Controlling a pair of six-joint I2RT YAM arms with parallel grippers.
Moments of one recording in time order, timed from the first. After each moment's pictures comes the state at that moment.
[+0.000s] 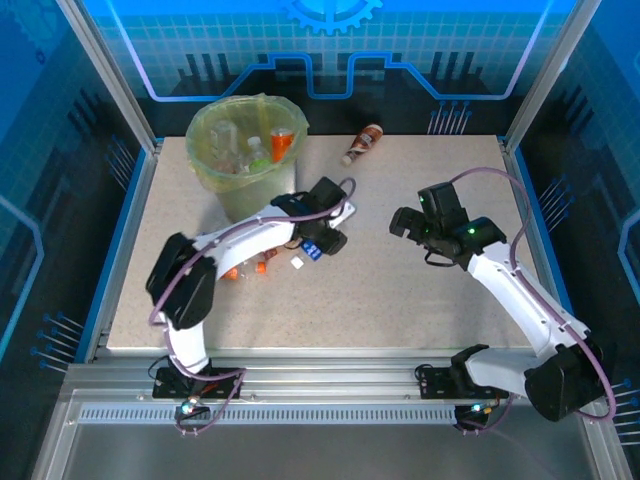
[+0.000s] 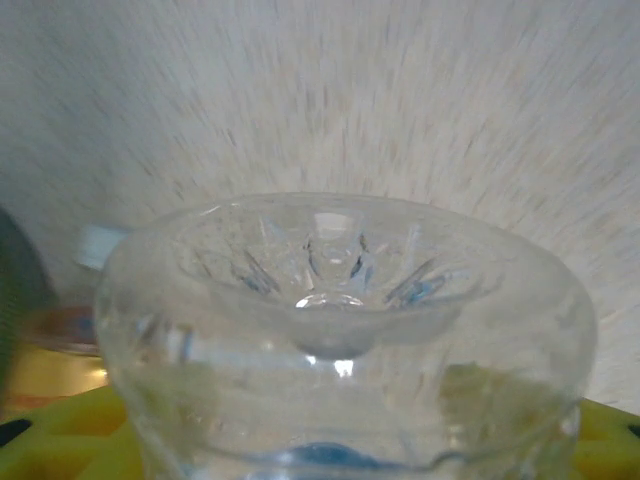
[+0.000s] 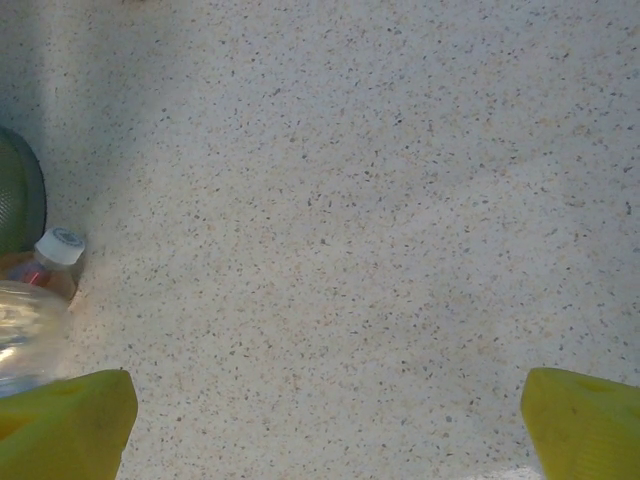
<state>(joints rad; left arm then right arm) -0.68 1.80 1.47 -0.68 -0.06 0.07 0.39 1.18 1.07 -0.83 0.17 0.73</state>
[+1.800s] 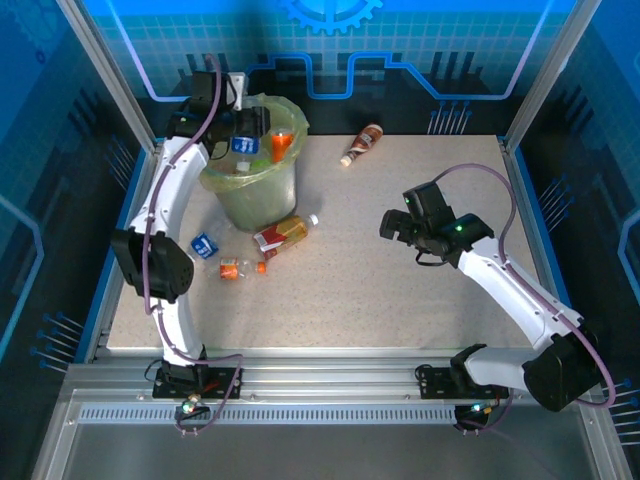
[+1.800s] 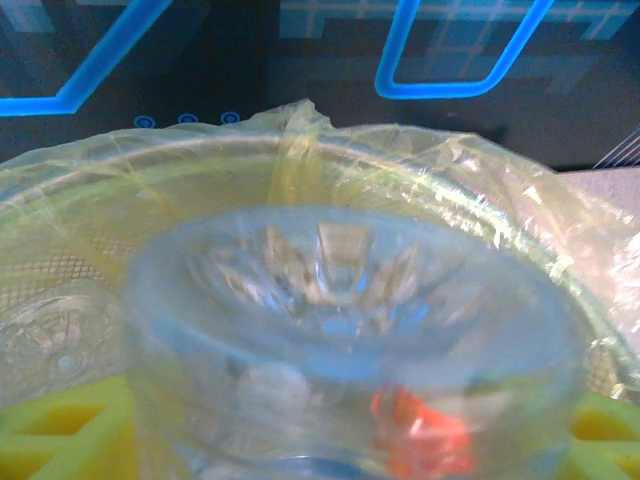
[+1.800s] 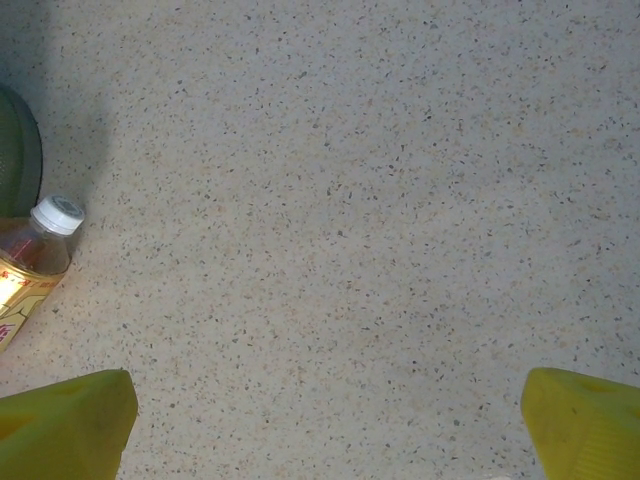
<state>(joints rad) -0.11 1.93 2.07 -0.75 0.11 -0.13 0.47 1.24 1.10 -0.83 0.21 0.70</state>
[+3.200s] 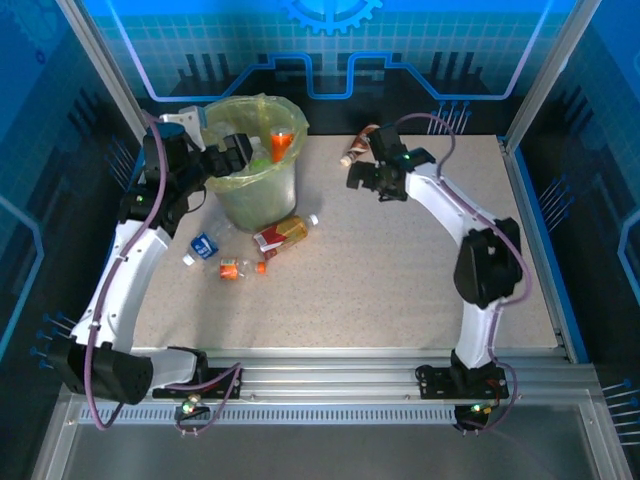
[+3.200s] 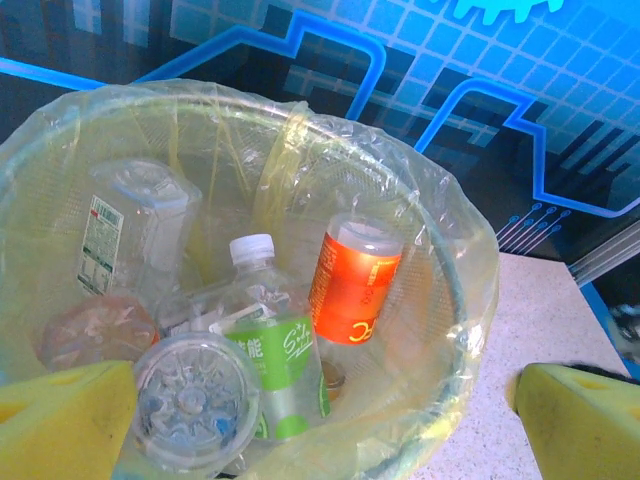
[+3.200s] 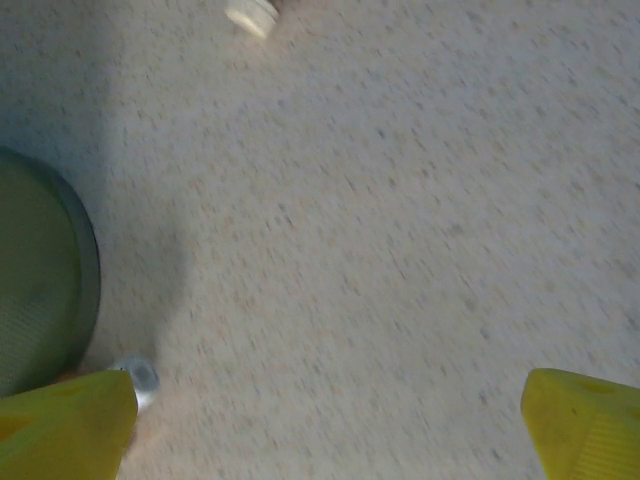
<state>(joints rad) -0.11 1.25 1.38 -0.48 0.11 -0.39 0.40 1.97 1.79 -0.81 0.09 0.59</state>
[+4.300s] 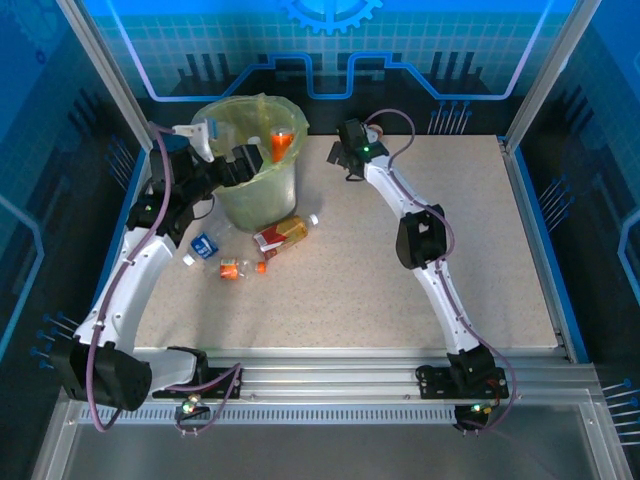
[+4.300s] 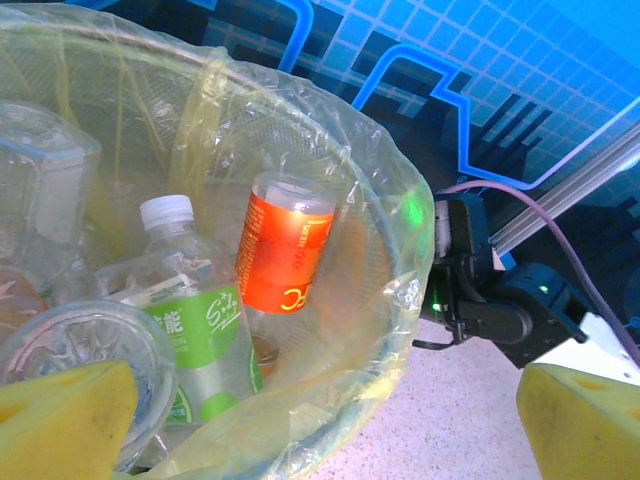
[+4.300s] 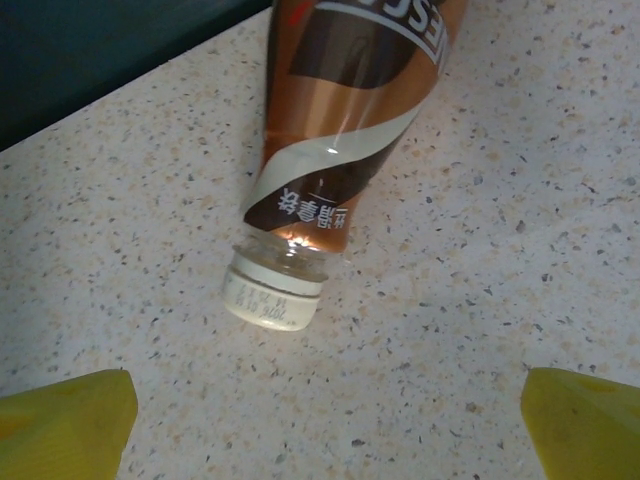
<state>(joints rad) -0.11 1.23 1.25 -0.33 0.28 -0.43 0.40 2.76 2.69 -0.81 0.26 0.75</state>
